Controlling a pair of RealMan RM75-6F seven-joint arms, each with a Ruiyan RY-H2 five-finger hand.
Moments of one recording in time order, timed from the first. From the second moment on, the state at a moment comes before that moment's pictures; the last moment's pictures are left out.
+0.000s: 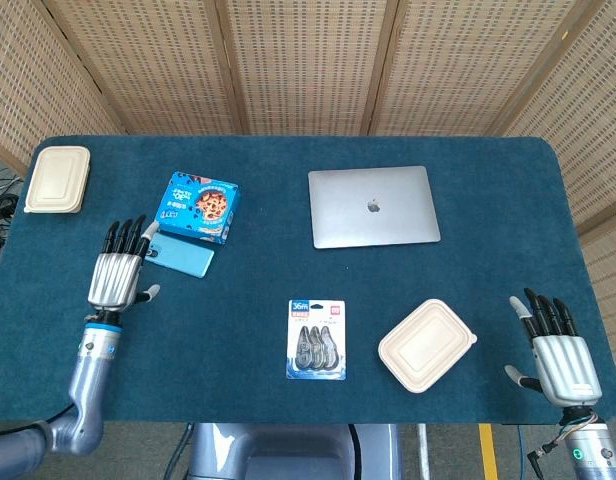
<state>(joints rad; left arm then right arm) -0.47 -1.52 -0.15 -1.43 1.21 1.31 0.43 0.09 -1.15 0.03 -1.66 -1.51 1.43 -0.19</state>
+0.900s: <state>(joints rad) -0.20 -1.19 0.08 -1.74 1.36 1.45 0.41 0.09 -1.14 0.01 -1.68 -1.53 1.43 -0.23</state>
